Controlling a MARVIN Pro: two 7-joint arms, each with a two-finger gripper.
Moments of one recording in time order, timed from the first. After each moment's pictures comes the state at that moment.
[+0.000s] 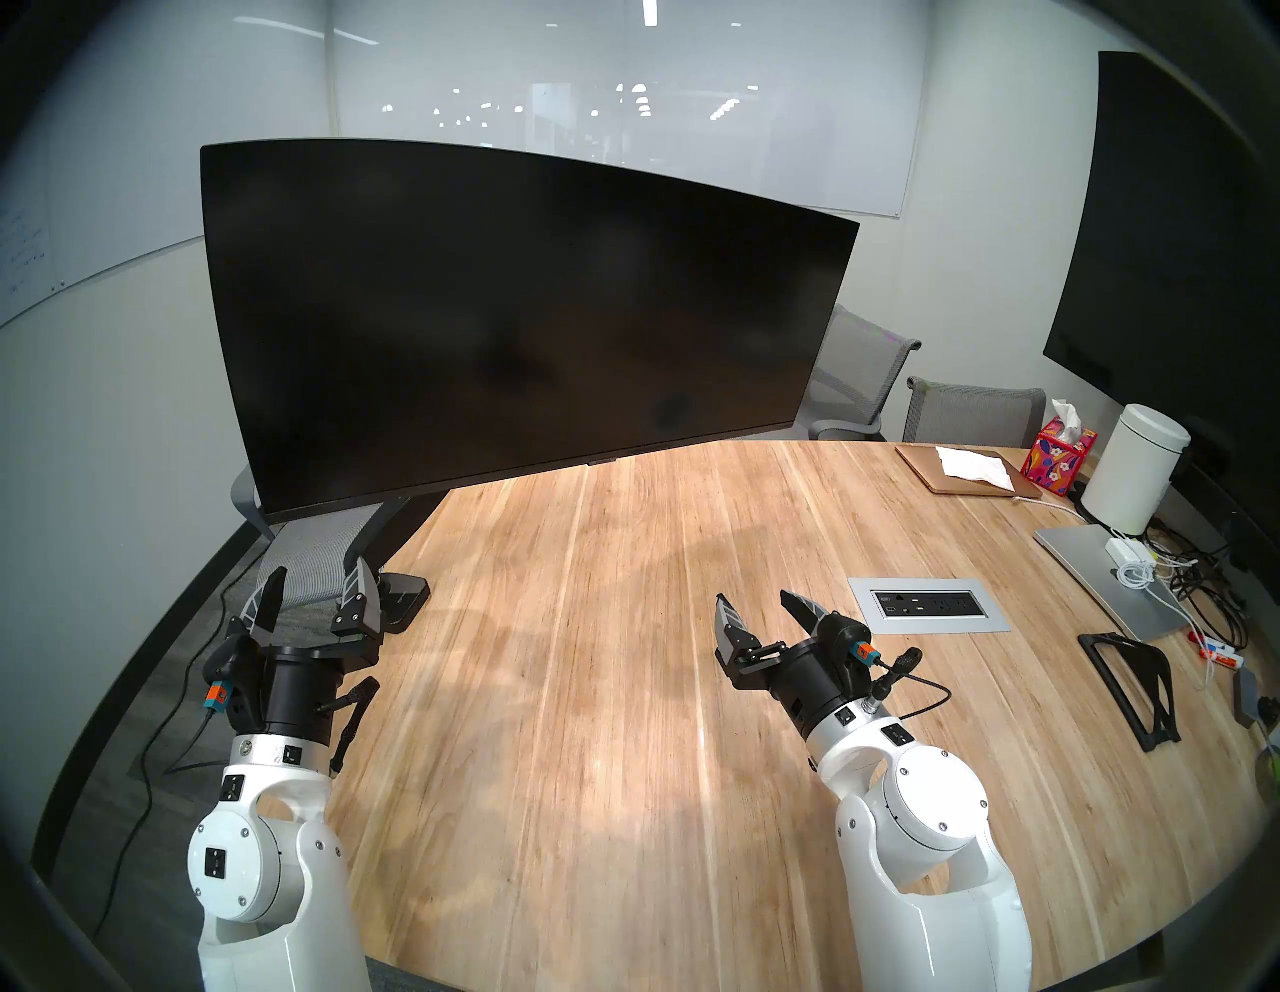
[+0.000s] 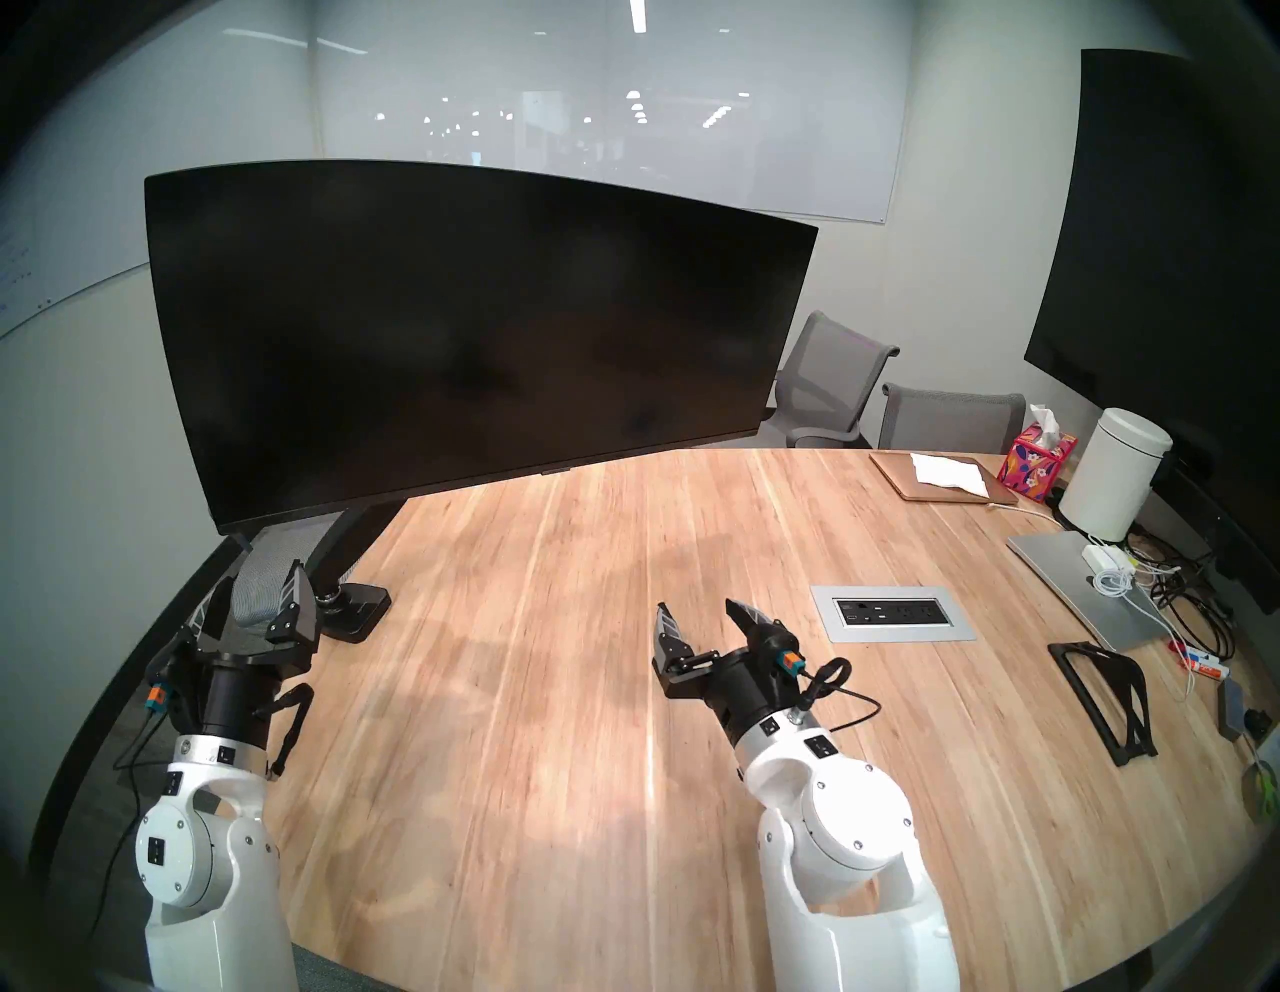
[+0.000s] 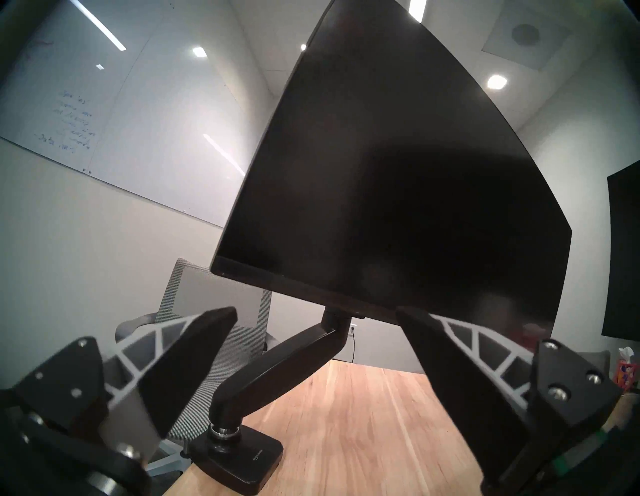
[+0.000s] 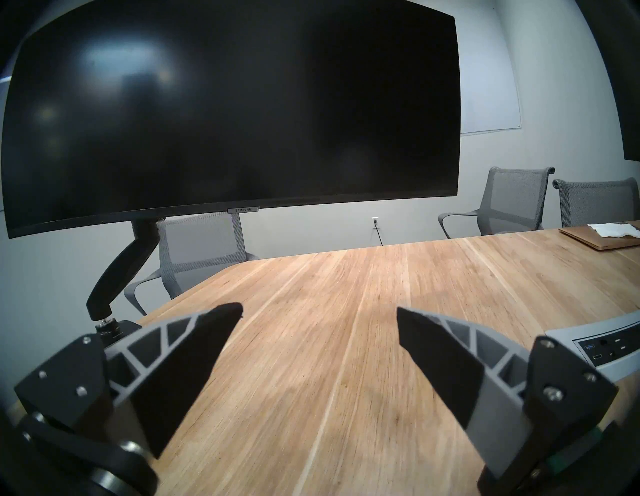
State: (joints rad) left arm 2.08 -1.76 -1.94 -2.15 -0.31 -0.21 -0.32; right arm -1.97 -1.58 1.53 -2.05 0.11 0.13 0.27
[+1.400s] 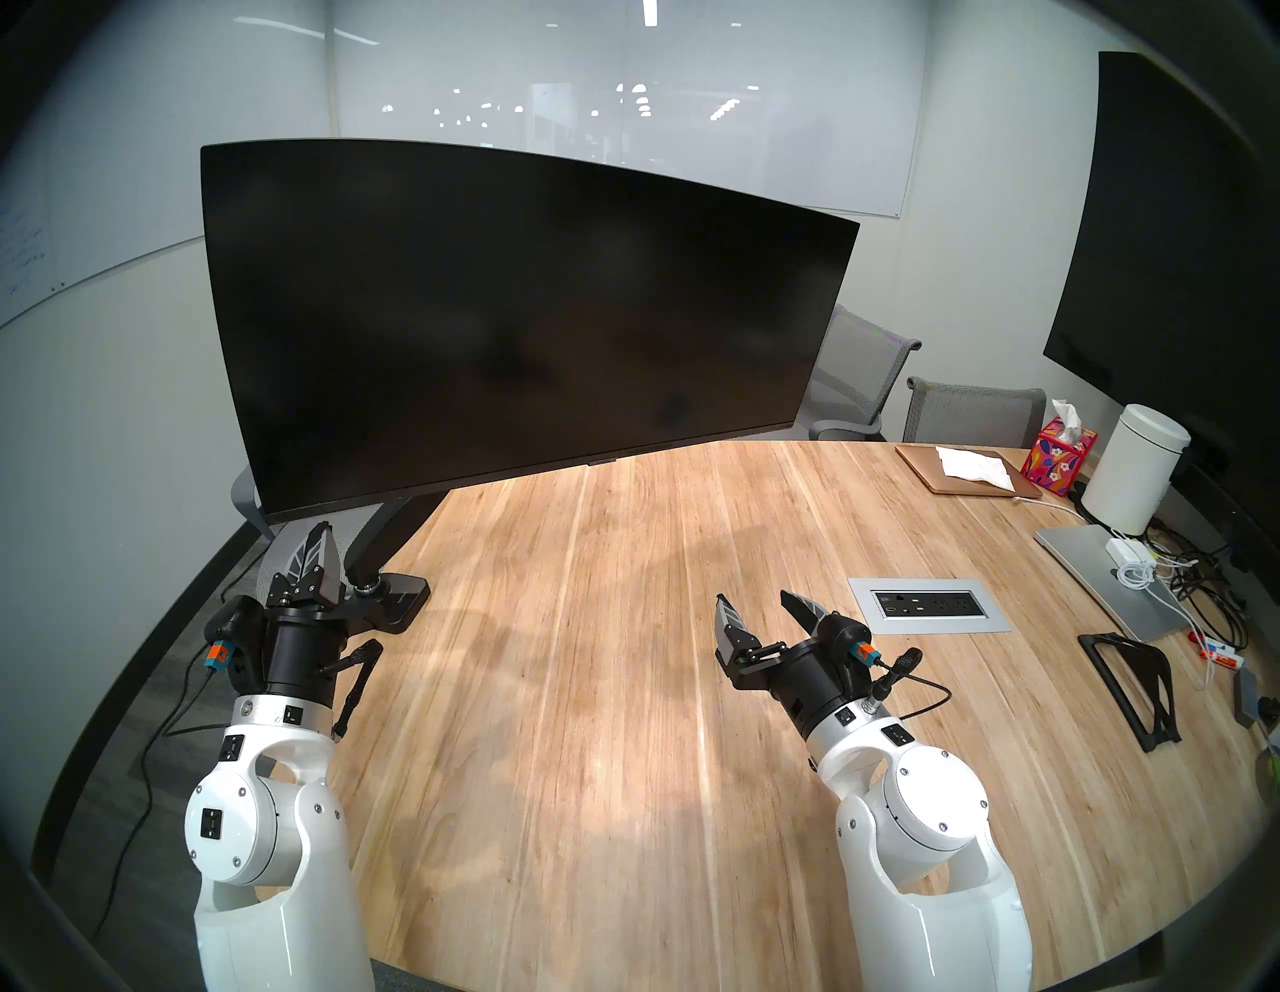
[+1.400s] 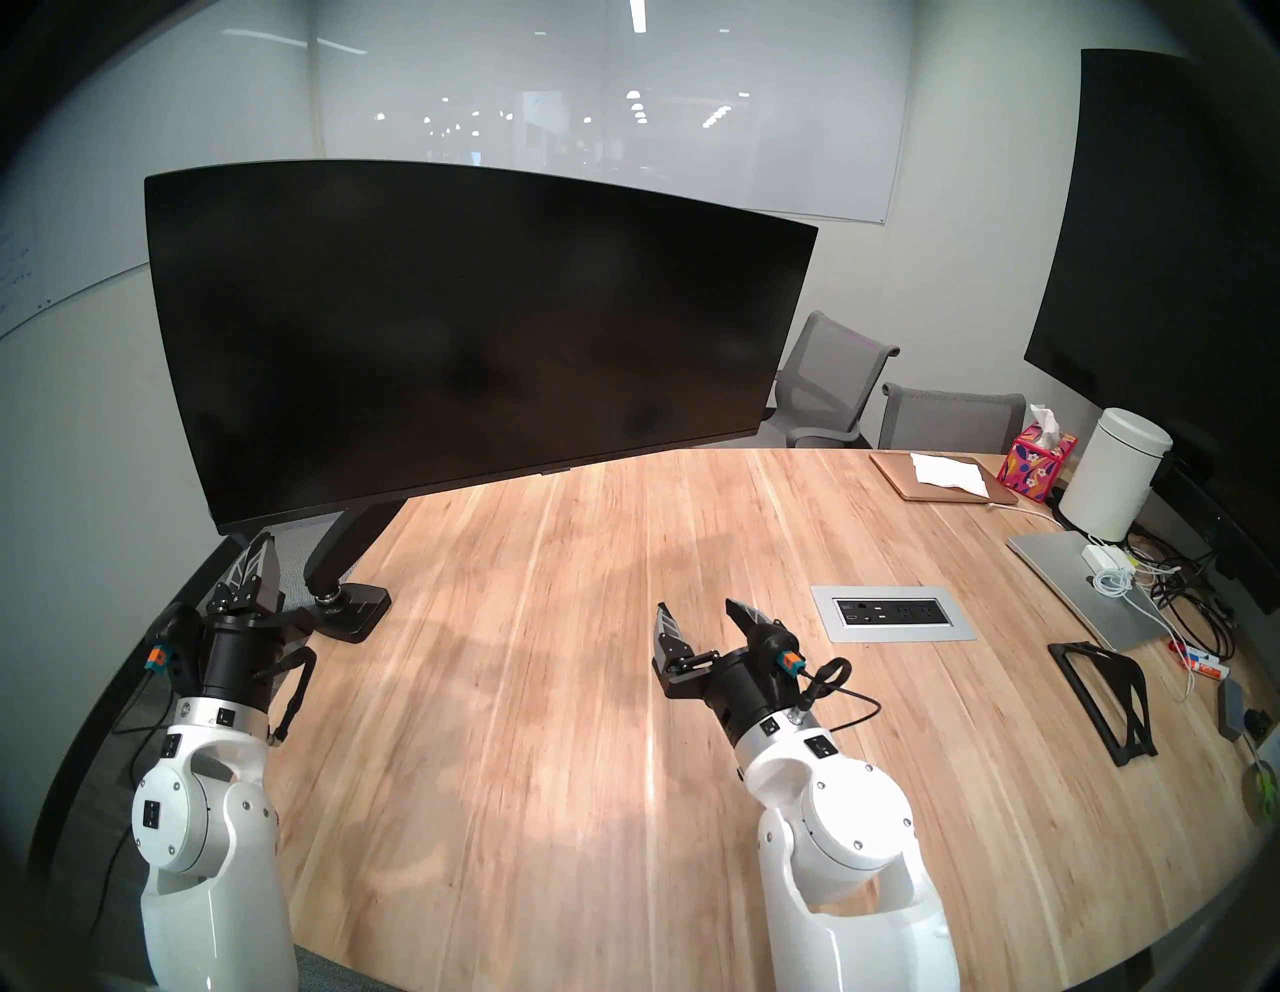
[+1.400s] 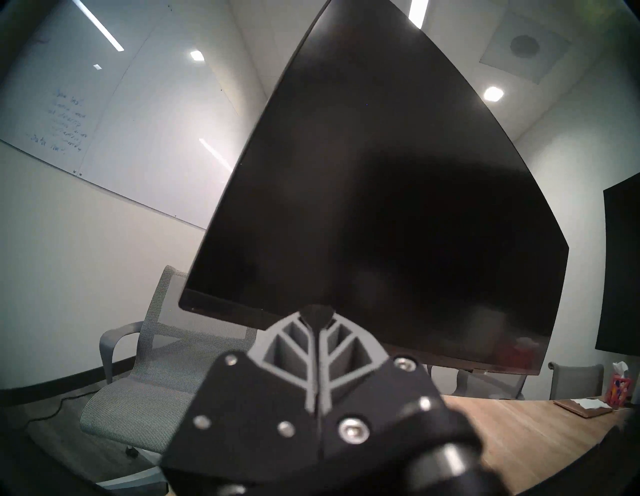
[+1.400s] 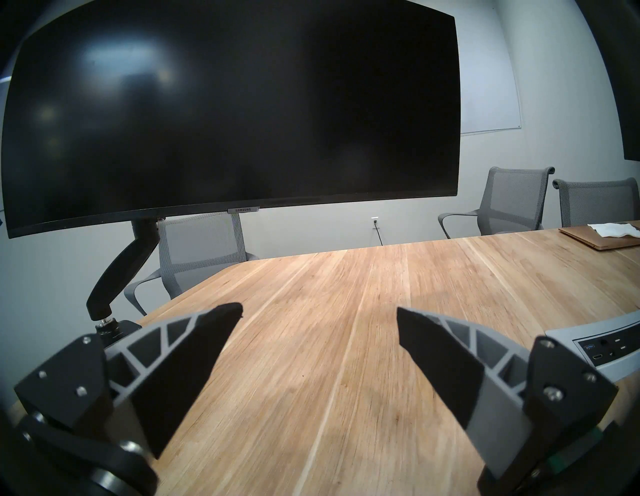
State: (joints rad) left arm 1.99 -1.72 -1.94 -2.15 -0.34 -0.15 -0.28; right arm -1.97 -1.58 1.53 -2.05 0.11 0.13 0.27
